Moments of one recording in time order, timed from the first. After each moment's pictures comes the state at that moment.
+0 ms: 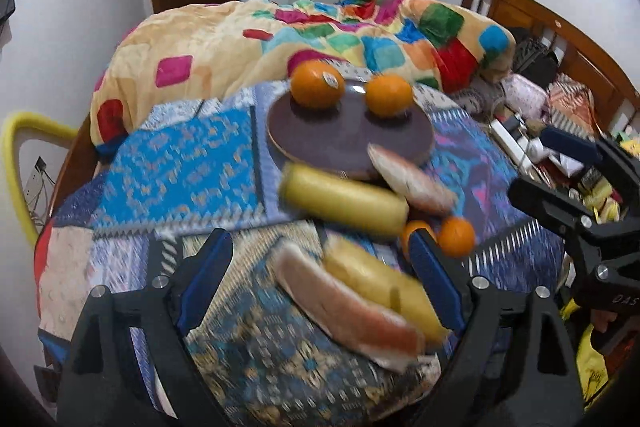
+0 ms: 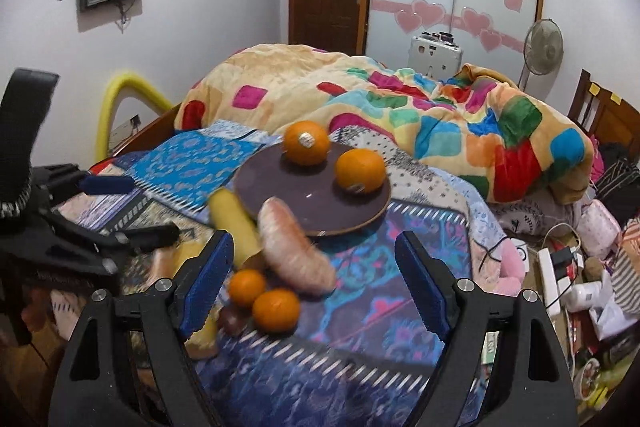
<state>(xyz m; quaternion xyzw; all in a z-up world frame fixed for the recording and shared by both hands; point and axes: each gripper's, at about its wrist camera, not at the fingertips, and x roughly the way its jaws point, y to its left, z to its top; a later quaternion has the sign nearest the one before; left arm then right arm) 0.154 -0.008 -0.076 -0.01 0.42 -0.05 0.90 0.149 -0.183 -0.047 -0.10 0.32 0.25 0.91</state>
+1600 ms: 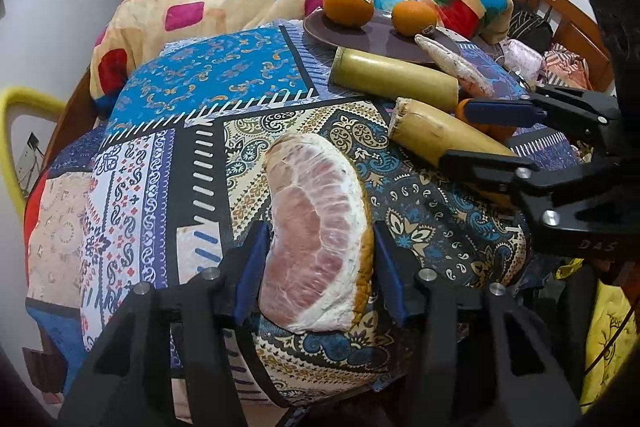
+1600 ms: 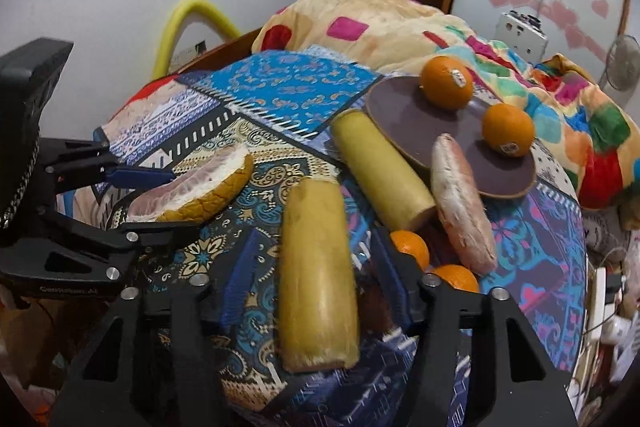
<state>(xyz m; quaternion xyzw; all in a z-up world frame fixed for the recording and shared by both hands) 0.102 0.053 -0.135 -0.01 0.46 -0.07 0.88 0.138 -0.096 -0.105 -0.18 0.39 0.35 0.83</state>
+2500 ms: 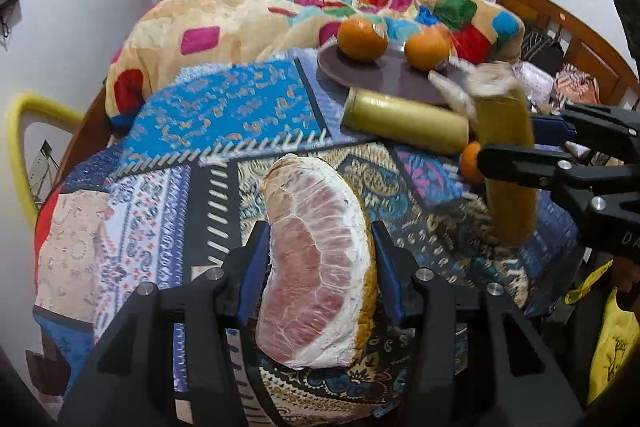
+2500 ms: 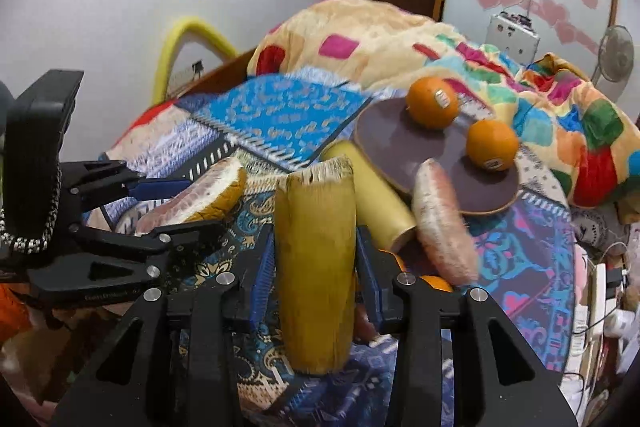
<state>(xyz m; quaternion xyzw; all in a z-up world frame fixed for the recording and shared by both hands) 0.115 0.055 -0.116 -0.02 0.42 -0.04 0.91 0.137 -0.117 -0.071 -0.13 0.37 0.35 0.85</state>
